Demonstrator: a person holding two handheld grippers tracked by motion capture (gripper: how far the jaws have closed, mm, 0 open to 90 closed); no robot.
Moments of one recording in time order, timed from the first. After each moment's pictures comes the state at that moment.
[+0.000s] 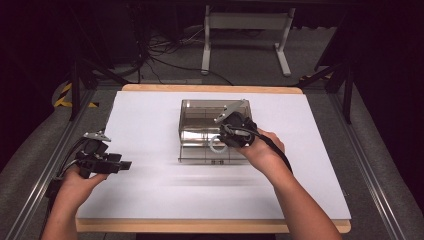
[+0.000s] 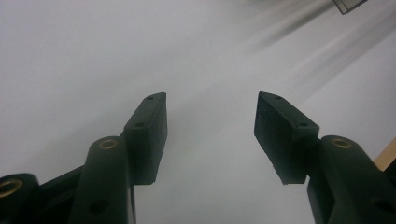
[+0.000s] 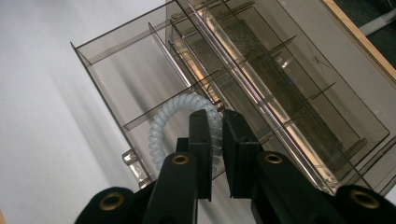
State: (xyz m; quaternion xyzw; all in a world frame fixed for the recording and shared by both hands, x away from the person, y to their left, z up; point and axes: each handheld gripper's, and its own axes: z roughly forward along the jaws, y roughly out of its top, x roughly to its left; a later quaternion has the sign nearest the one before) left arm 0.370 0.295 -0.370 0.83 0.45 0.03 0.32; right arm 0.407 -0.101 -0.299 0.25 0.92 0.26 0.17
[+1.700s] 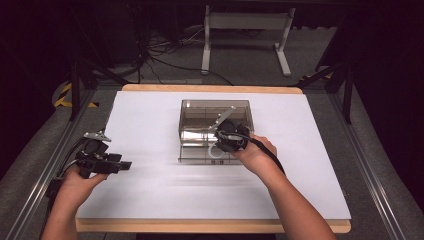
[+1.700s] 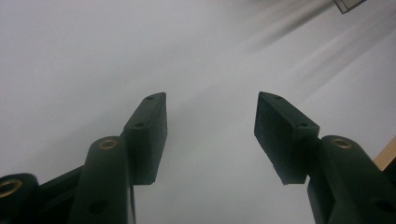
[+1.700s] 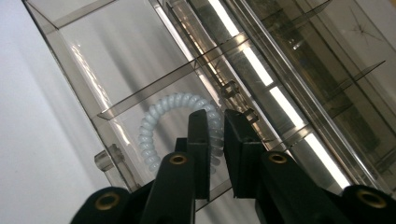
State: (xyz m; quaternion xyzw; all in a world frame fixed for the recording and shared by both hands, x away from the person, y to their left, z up) left arm 0.371 0.295 -0.370 0.83 0.45 0.03 0.32; right arm 0.423 -0.093 -0.340 0.25 0.93 0.22 0.16
